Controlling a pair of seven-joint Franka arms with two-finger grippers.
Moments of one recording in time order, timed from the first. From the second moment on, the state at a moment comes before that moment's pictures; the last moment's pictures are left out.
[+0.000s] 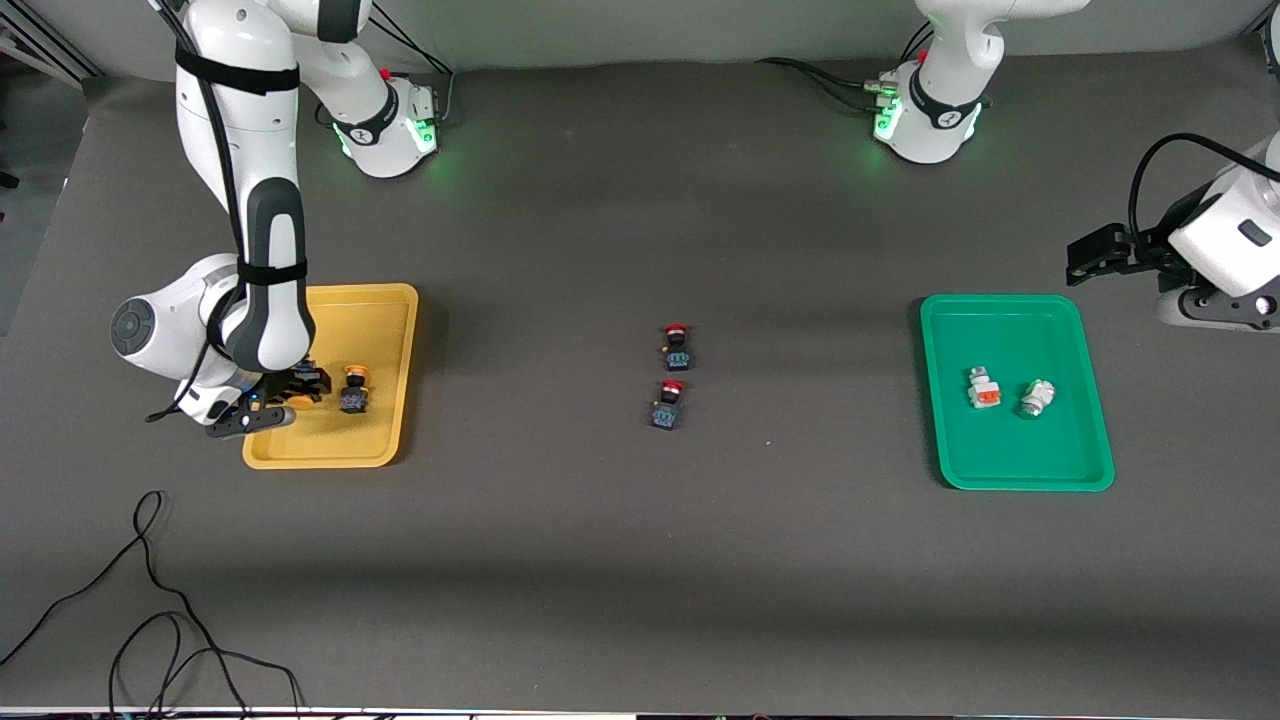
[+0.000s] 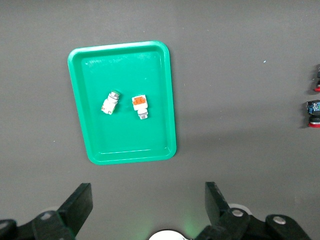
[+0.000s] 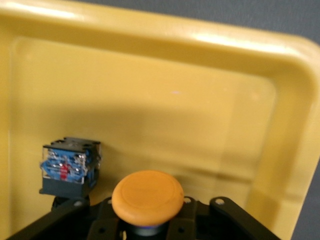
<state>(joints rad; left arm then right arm) -0.02 0.03 -0.04 -1.60 0.00 1.50 0.04 0.82 0.67 -0.95 -2.17 0.88 2.33 -0.90</state>
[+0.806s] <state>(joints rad) -0.05 0.02 -0.03 -1.60 -0.01 1.51 -0.01 0.84 0.59 -1.10 -2.08 0.79 2.13 -0.90</state>
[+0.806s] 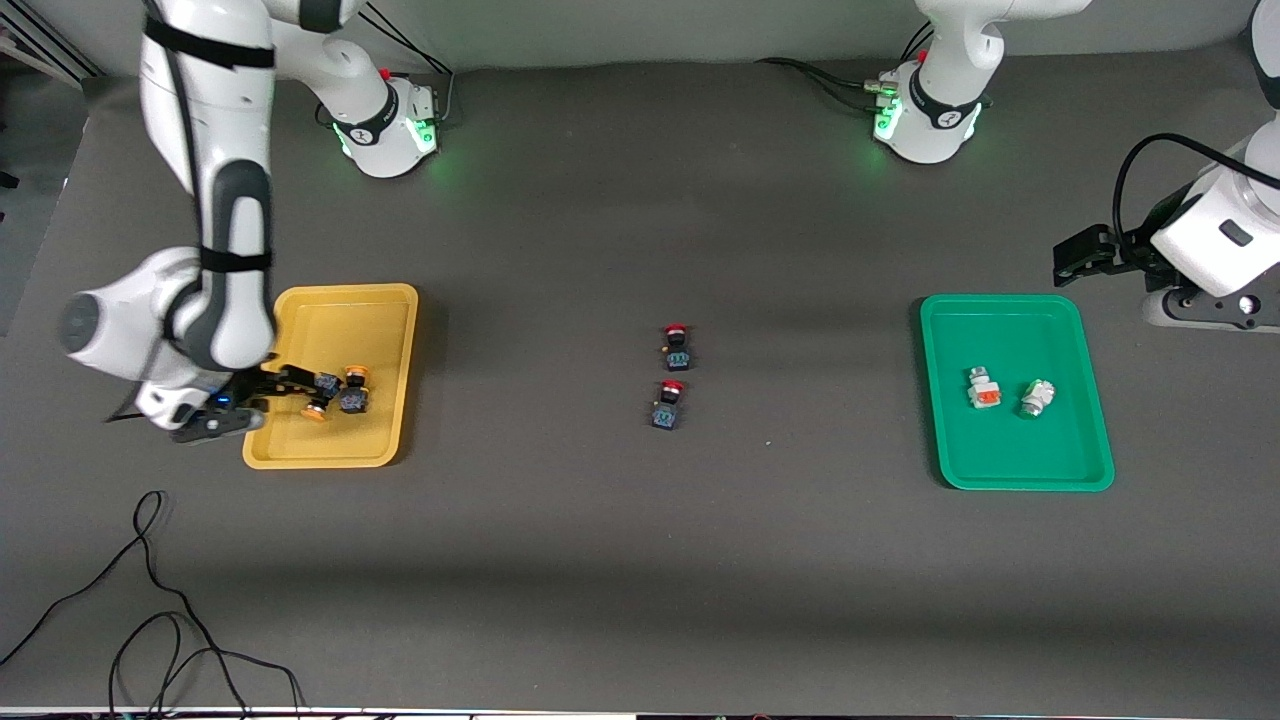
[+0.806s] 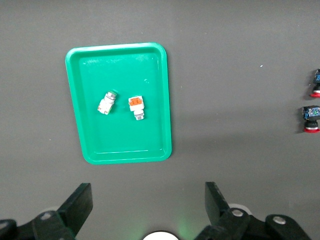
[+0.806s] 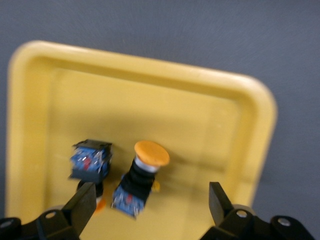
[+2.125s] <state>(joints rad) -0.05 0.03 -0.02 -1.59 -0.01 1.51 -0.04 0.93 0.52 -1.55 -1.40 0.57 1.22 -0.51</state>
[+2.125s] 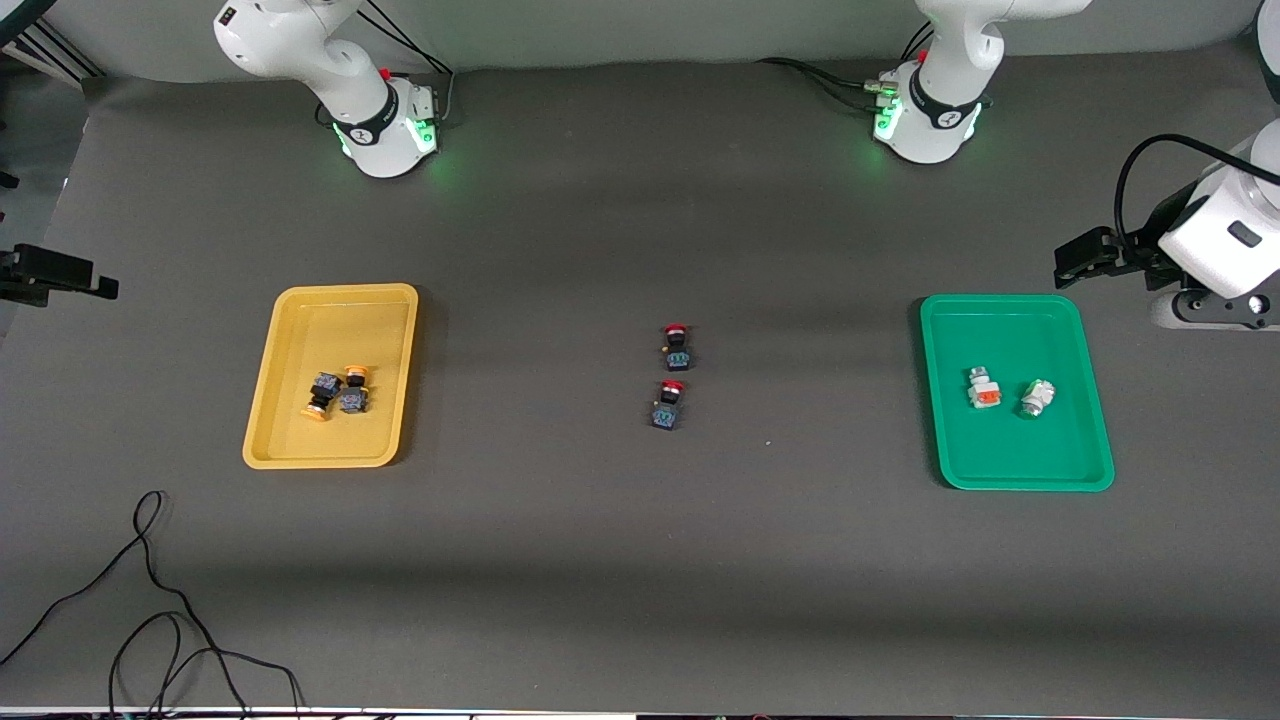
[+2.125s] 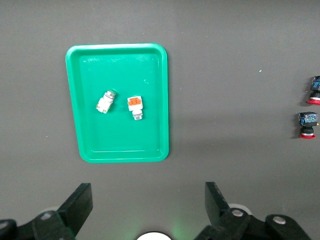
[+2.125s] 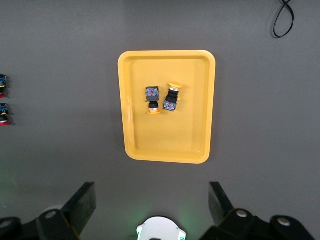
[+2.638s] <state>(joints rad) -0.05 0.03 -0.02 -1.60 -0.01 1.51 -0.04 0.58 0.38 -1.07 -1.33 0.36 1.23 -0.37</state>
